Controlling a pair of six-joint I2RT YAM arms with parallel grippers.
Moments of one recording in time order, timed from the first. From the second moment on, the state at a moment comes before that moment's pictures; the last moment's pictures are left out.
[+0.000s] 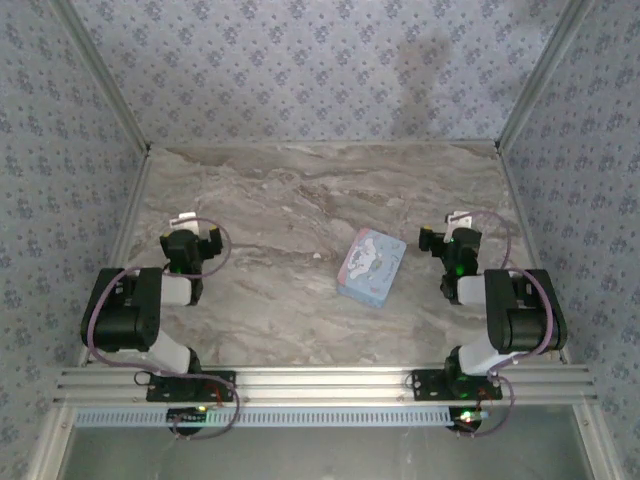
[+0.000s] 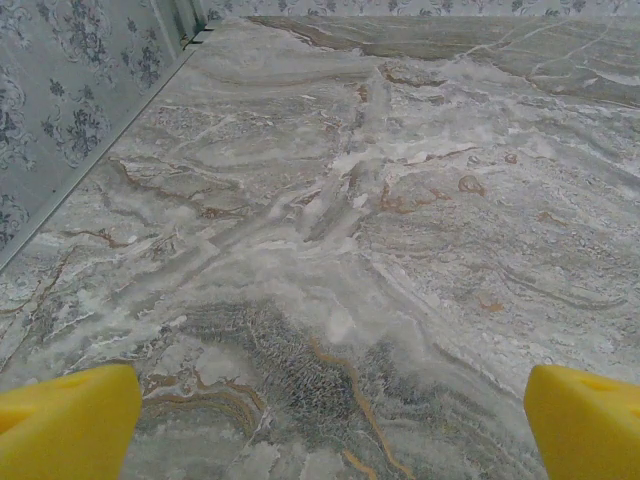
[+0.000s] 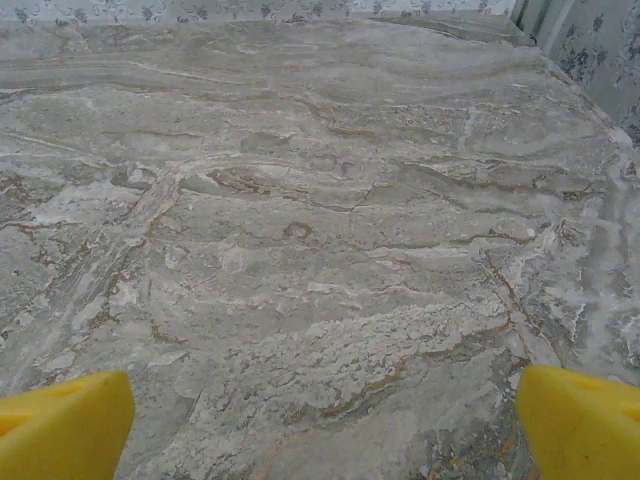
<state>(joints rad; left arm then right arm) -0.02 1.55 0.37 0.78 -0.23 -0.04 -0.01 1.52 0.36 0.76 0.11 0.00</state>
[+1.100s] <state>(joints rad) 0.00 1.39 0.43 0.53 -0.18 -0.06 -0.01 1.31 0.45 0.49 0.08 0.00</state>
